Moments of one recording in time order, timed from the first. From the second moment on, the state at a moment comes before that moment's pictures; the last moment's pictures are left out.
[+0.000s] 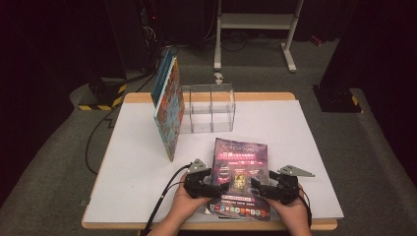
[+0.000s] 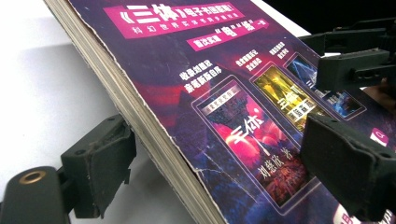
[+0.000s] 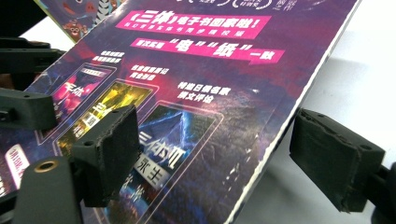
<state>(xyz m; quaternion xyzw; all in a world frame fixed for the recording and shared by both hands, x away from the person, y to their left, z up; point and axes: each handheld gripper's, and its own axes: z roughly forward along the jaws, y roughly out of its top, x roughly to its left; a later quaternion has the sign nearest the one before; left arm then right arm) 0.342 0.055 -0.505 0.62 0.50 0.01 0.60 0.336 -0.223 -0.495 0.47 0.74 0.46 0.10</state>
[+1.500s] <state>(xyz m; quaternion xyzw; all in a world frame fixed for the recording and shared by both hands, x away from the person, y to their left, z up) 0.326 0.056 -0.490 0.64 0.47 0.05 0.61 0.328 -0.219 -0.490 0.47 0.75 0.46 0.09</state>
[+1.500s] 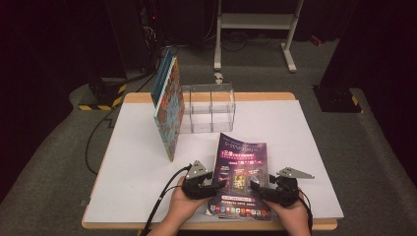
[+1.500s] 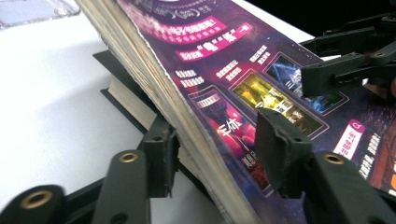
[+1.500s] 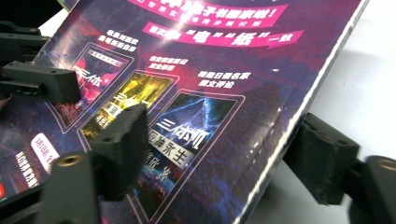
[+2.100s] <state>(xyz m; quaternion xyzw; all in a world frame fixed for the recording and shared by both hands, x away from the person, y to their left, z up) 0.321 0.056 -0.488 0.64 0.45 0.07 0.61 0.336 -0.226 -0.486 0.48 0.74 0.46 0.09</state>
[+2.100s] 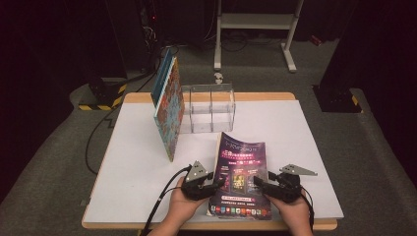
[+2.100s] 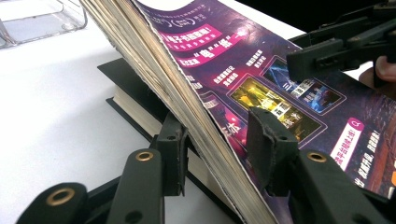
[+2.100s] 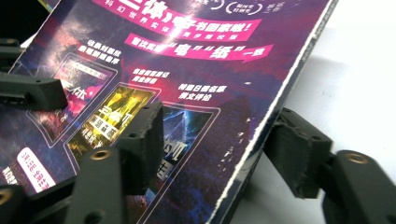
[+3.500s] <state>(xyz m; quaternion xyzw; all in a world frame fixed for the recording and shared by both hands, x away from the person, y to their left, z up) 0.315 0.109 -0.466 0.61 0.47 0.13 0.63 0.334 -0.176 -0.454 0.42 0.76 0.49 0.12</state>
